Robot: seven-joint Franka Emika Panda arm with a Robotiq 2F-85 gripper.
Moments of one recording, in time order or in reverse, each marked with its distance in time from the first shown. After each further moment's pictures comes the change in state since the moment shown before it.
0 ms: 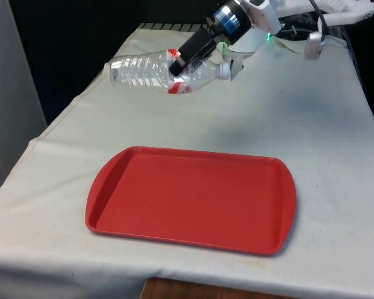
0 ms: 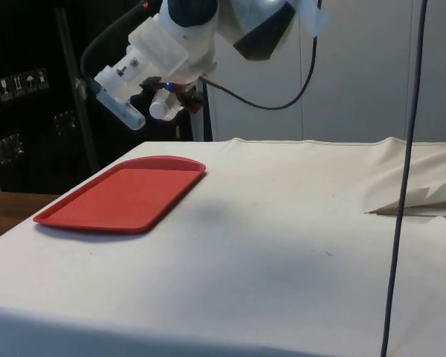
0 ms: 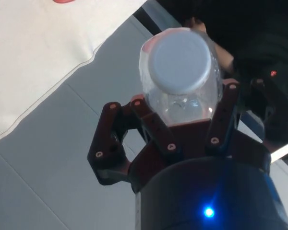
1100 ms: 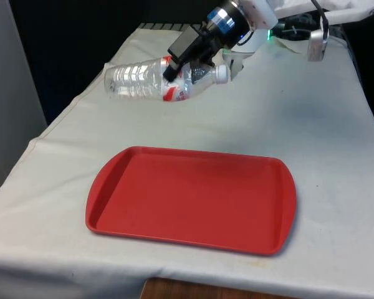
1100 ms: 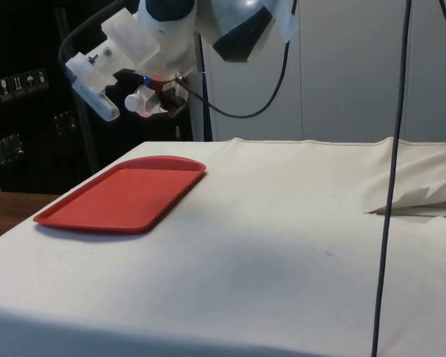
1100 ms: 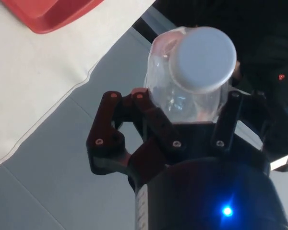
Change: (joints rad) arm -0.004 0.078 -0.012 0.122 0.052 0.038 0.195
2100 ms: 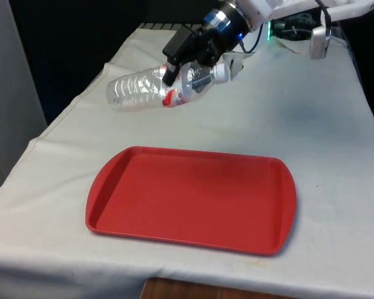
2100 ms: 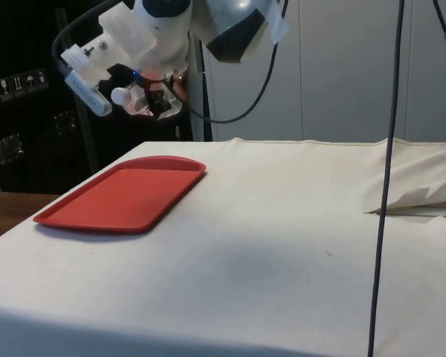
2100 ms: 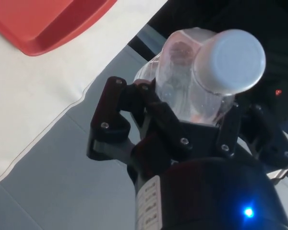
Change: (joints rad) arm -0.002 0.033 -0.018 0.050 -0.005 0.073 0.235
